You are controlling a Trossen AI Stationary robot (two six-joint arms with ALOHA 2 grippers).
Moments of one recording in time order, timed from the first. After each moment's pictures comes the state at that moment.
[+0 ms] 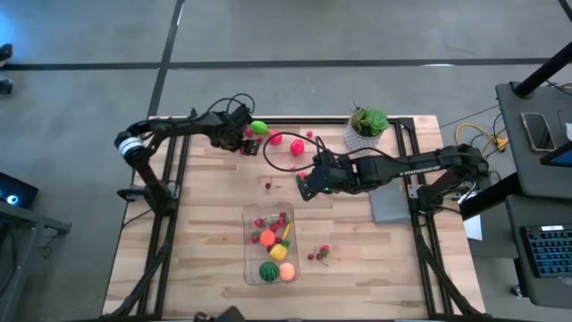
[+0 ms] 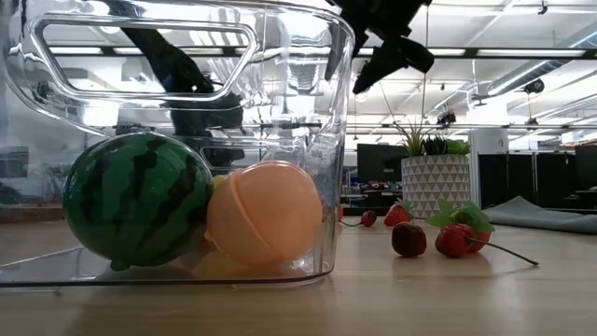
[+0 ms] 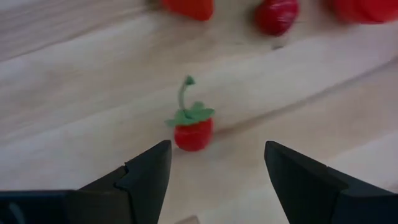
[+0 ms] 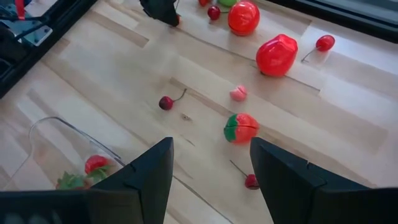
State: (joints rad) left arm 0.72 1.68 1.03 -0.59 0.01 -0.53; right arm 0.10 1.59 1.38 -0.76 0.49 0.94
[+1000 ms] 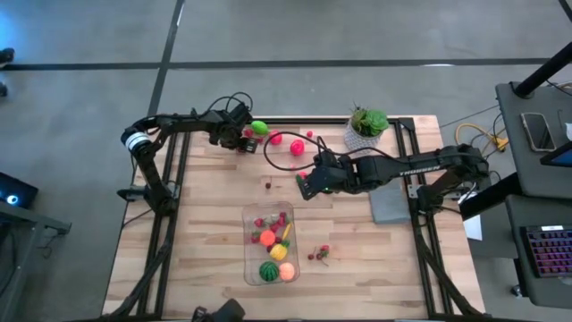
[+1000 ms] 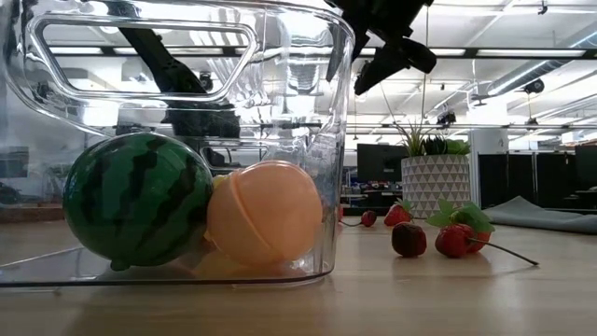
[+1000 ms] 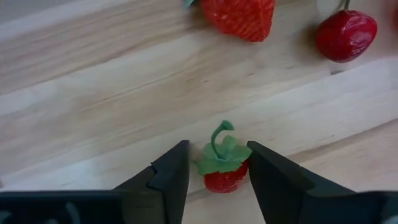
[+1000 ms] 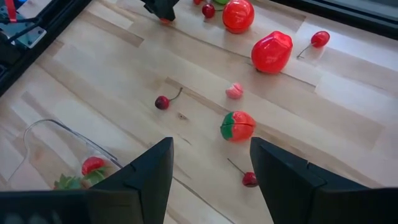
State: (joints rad) left arm 0.77 1.76 1.04 -0.55 -0.02 -0.49; right arm 0.10 1.59 1.38 -0.77 0.50 0.97
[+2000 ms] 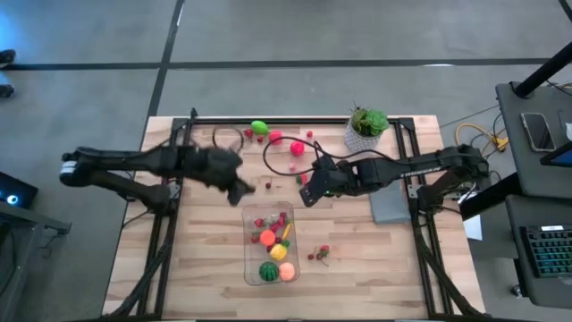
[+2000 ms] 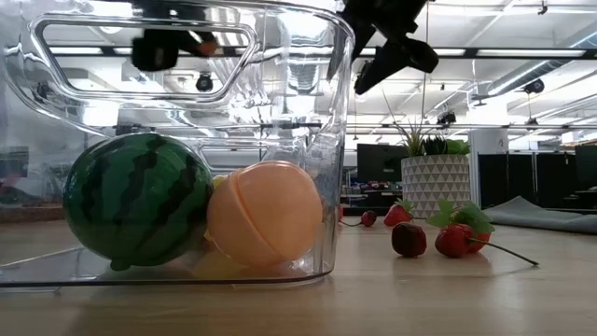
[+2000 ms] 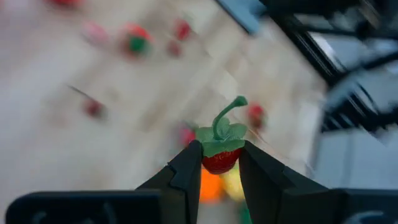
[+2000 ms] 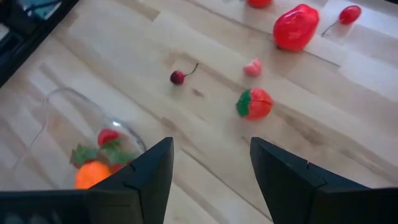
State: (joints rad) left arm 0.03 1.07 1.01 -0.63 0.06 -0.74; right arm 0.12 1.59 1.38 -0.78 0.40 0.95
